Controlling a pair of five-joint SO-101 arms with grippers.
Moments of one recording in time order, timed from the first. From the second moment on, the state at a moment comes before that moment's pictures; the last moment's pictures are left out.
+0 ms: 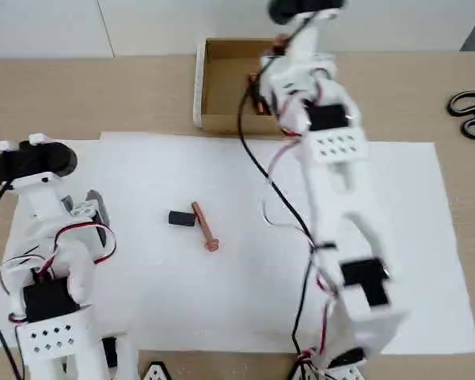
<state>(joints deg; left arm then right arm) -18.1 -64.5 54.7 62.6 5.9 -14.8 14.0 -15.7 34.5 -4.2</state>
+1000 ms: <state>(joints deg) -18.1 -64.5 54.7 62.6 5.9 -18.0 46.4 -39.7 34.5 -4.2</state>
